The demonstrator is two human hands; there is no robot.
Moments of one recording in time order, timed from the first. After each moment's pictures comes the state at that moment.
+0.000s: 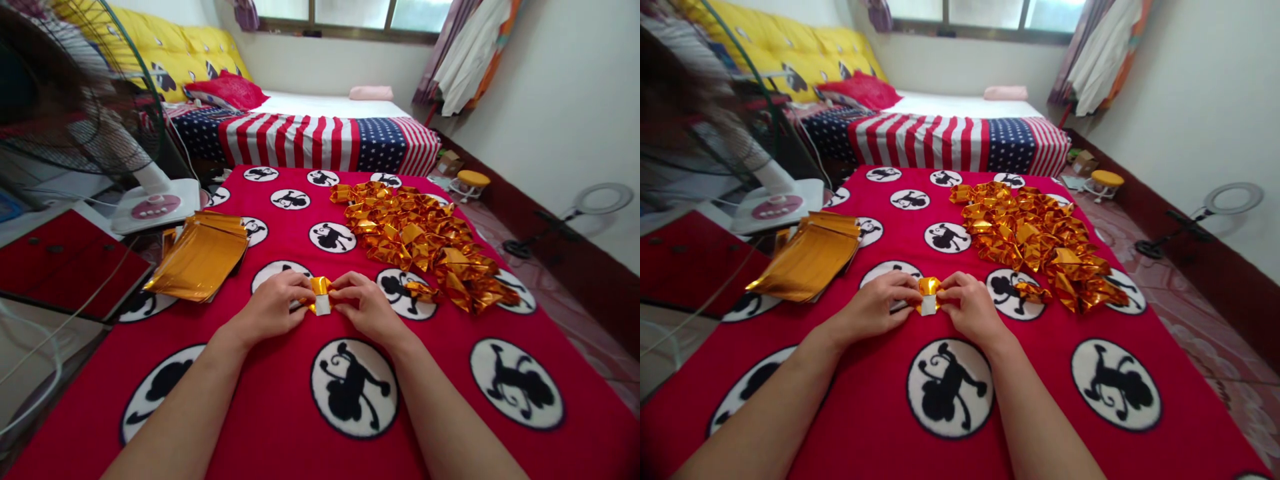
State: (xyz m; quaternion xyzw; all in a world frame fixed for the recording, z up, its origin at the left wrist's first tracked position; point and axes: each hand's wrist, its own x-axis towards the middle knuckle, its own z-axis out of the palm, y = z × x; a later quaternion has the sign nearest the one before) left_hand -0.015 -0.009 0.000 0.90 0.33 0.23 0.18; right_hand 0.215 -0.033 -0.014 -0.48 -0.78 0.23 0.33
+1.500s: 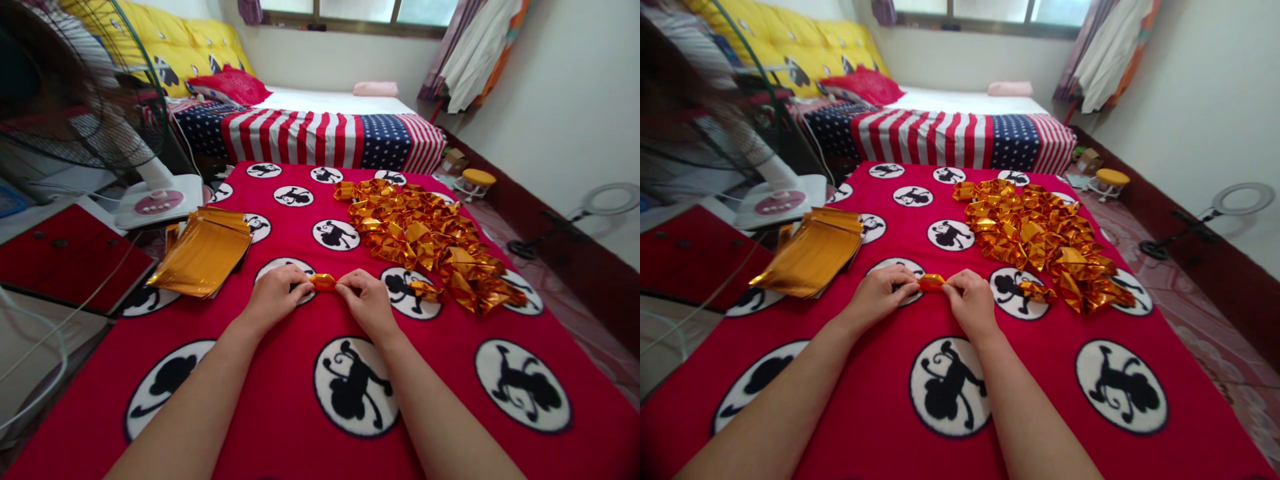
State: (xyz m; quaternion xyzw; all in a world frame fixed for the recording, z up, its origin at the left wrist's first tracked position) left_hand -0.010 0.000 -0.012 0.80 0.47 0.30 0.22; right_hand 0.198 -0.029 -0.021 -0.56 -0.68 0.21 0.42
